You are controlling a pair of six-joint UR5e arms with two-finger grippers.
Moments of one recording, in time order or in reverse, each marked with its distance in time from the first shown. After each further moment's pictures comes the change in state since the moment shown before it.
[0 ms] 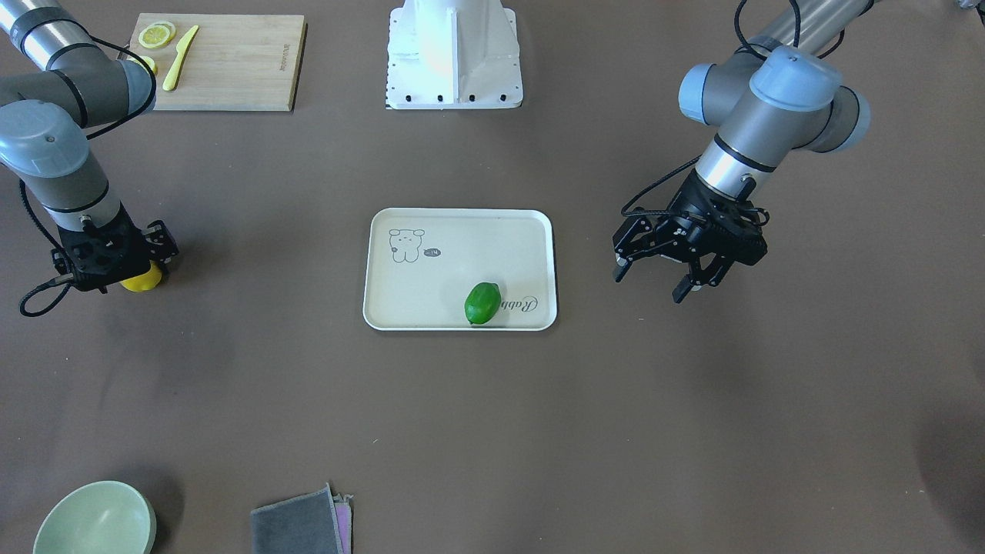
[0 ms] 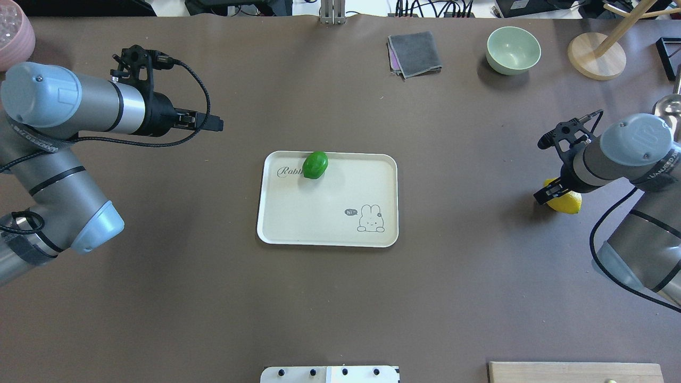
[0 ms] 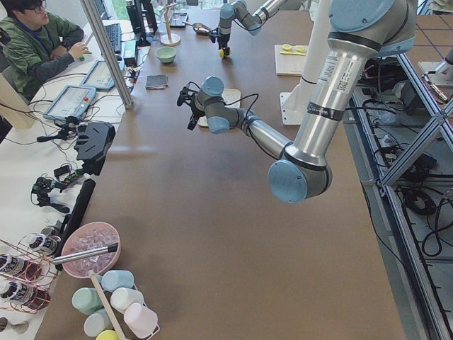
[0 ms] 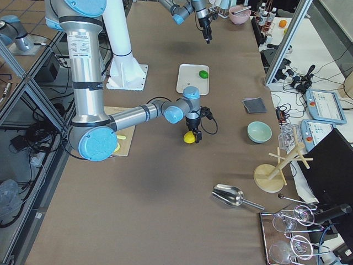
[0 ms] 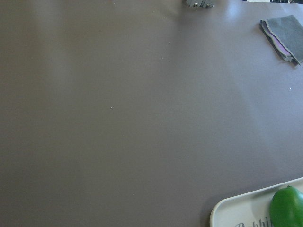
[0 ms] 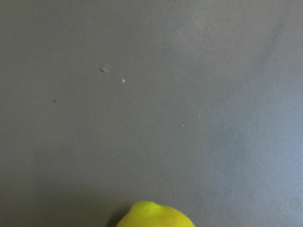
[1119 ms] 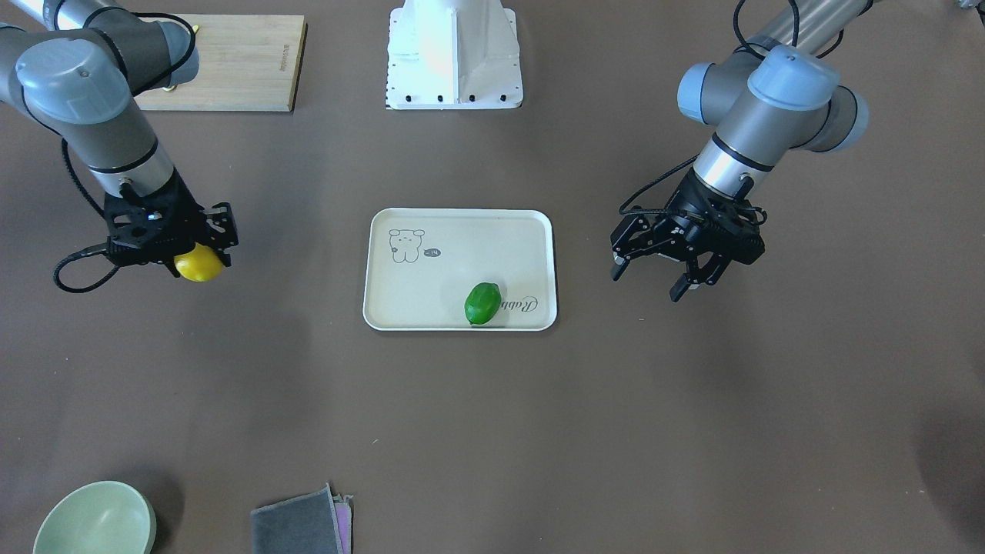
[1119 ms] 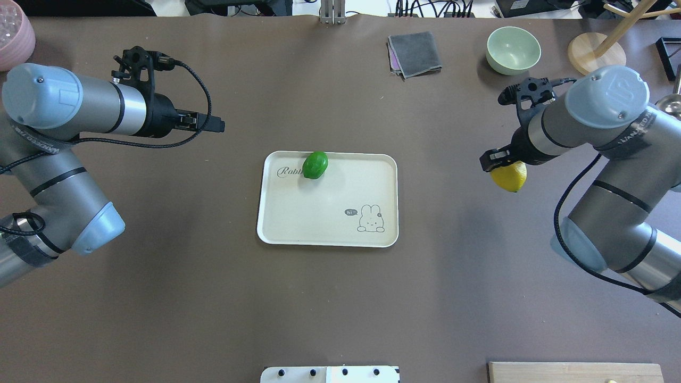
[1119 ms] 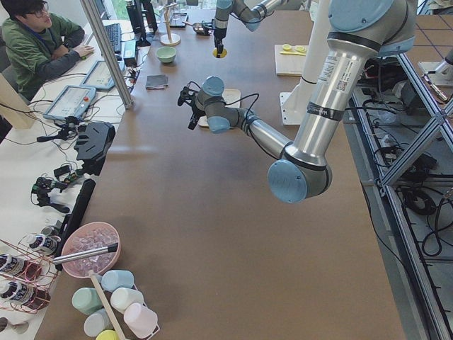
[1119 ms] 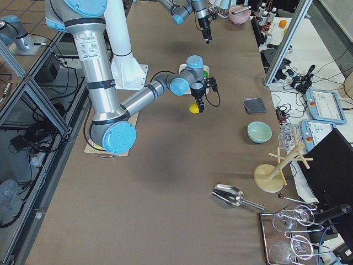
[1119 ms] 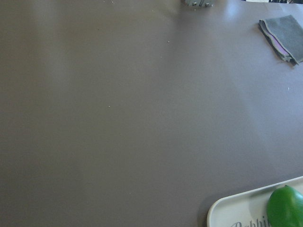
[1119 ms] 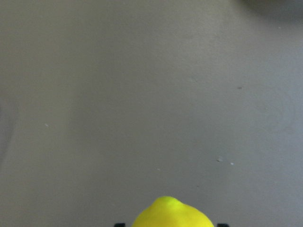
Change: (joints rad) left arm 0.004 0.000 -0.001 -0.002 -0.001 -0.008; right arm -0.029 0.231 0.148 -0.165 0.050 0.397
